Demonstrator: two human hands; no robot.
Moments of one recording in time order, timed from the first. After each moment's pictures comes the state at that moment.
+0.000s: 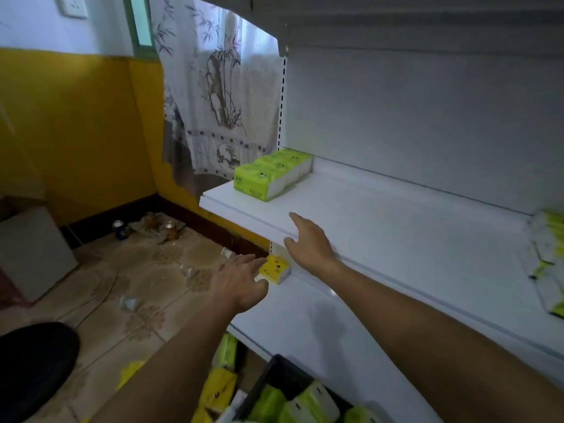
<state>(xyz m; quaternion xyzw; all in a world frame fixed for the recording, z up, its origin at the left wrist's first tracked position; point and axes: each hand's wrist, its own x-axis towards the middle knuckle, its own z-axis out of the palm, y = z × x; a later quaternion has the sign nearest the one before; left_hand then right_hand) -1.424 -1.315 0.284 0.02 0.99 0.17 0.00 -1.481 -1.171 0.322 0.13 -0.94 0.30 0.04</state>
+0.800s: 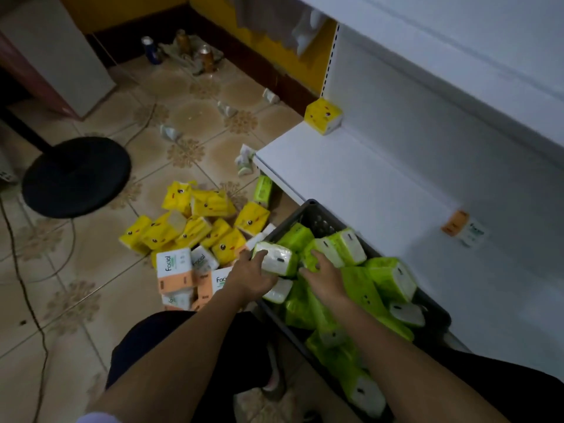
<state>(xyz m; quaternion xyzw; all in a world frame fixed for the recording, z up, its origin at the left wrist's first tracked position) -1.272 -1.304 0.026 -0.18 0.88 0.33 0.28 -1.313 -1.147 0.020 -0.07 -0.87 0.38 -0.31</state>
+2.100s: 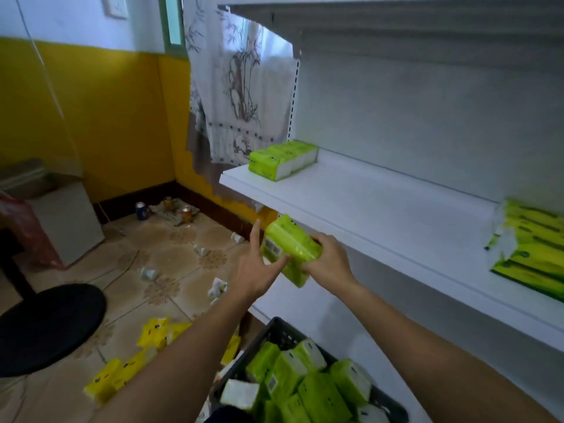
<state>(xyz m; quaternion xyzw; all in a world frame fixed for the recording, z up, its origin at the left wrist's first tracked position) -1.313 -1.272 0.290 -0.04 0.87 0.48 -0.10 -1.345 -1.127 0.311 0.09 -0.90 0.43 0.05</state>
